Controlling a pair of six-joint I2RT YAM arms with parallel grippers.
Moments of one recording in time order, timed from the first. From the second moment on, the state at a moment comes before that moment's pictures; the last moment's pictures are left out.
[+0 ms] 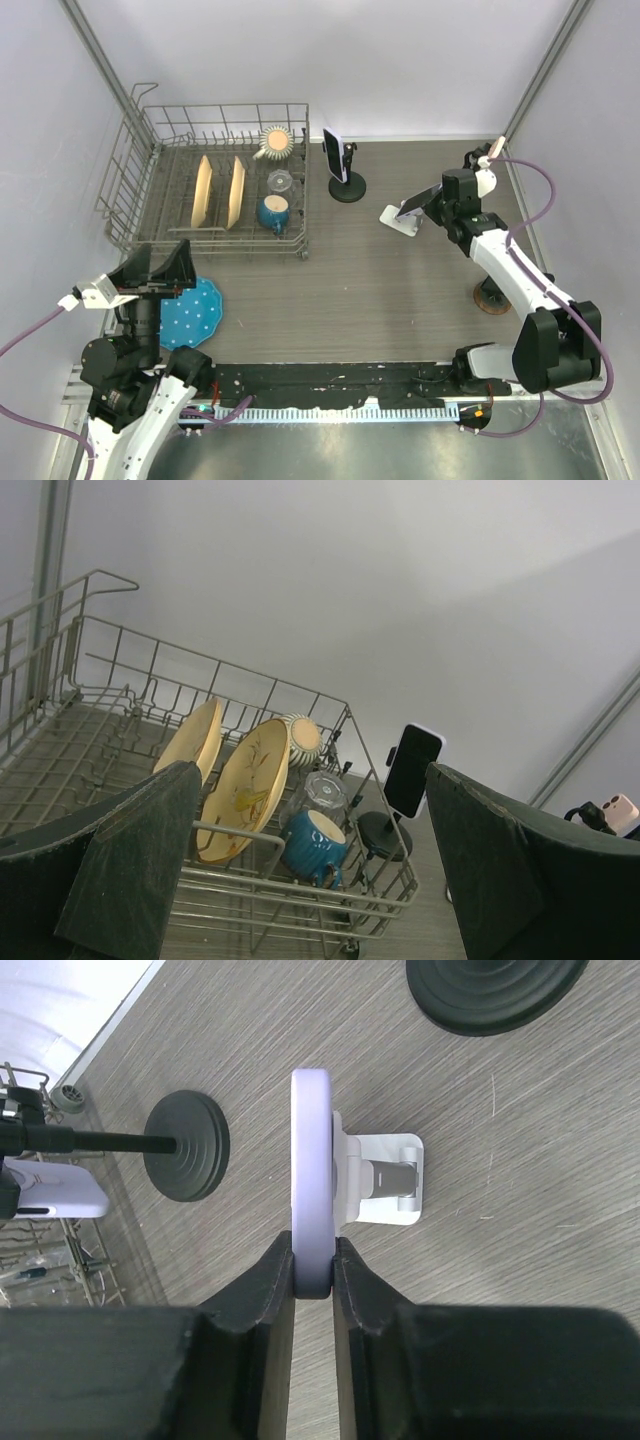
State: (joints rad) left arm -0.44 0.01 0.61 -0.18 -0.42 -0.26; right arm 0.19 1.31 0.96 -0.27 0.26 0.84
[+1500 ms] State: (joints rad) left arm -0.99 1.05 1.08 -0.54 -0.12 -0.09; right arm 0.36 0.89 0.67 -0.23 -0.53 0.66
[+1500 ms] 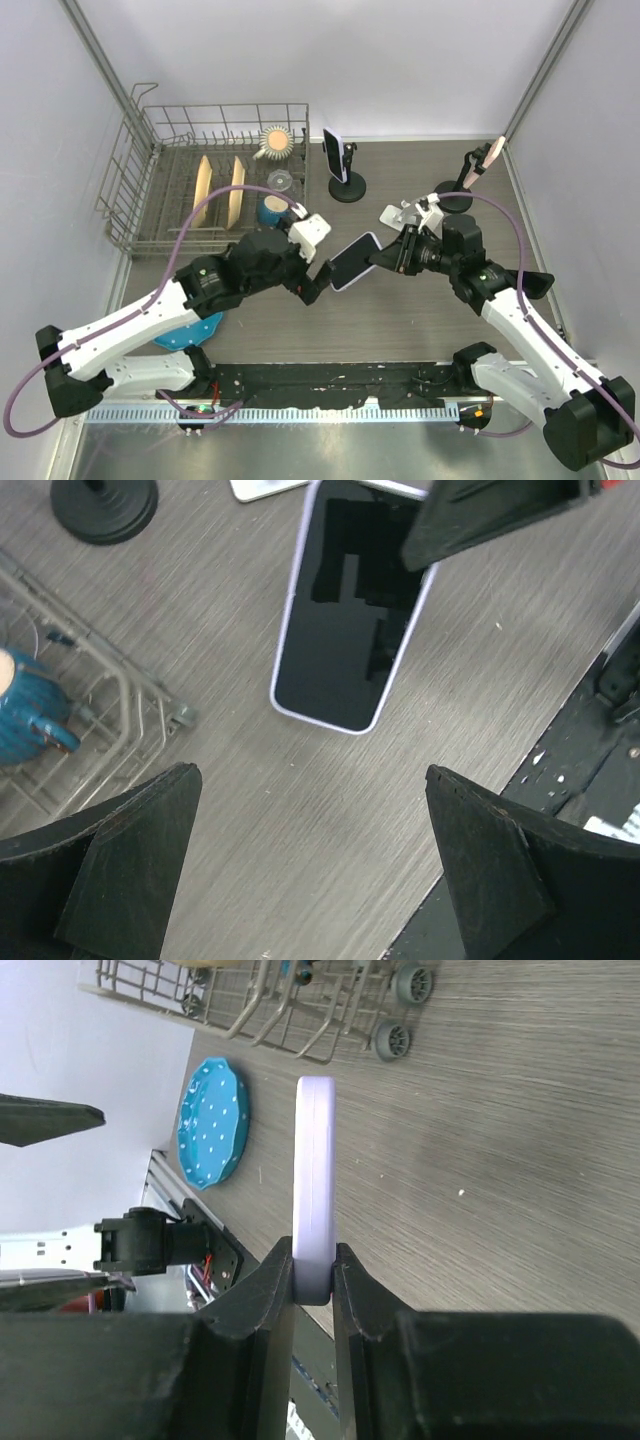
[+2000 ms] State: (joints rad) left arm -1.19 1.07 0.88 -0.33 -0.25 0.08; right arm 0.56 0.92 0.61 -0.06 -0.55 0.71
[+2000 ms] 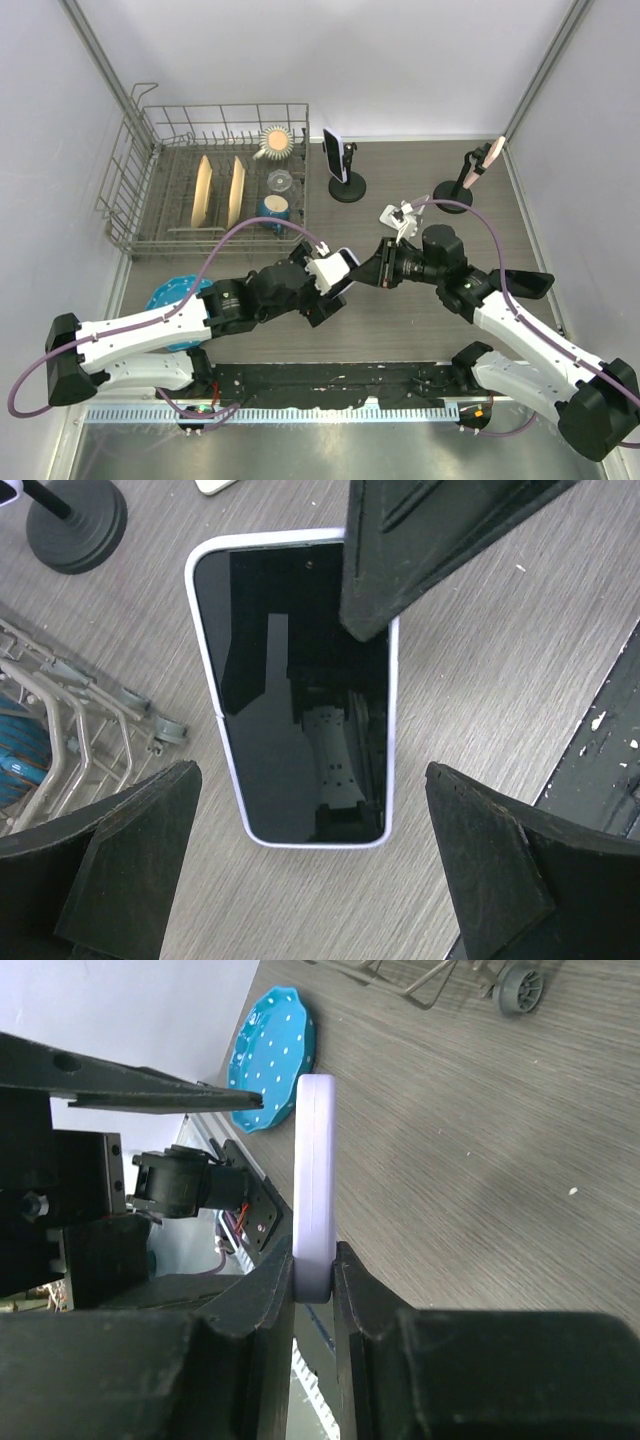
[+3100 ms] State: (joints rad) left arm -1.19 1.15 0.81 -0.14 -0.30 0.02; right arm 0.60 0.84 0.55 -0.05 -0.54 0.74
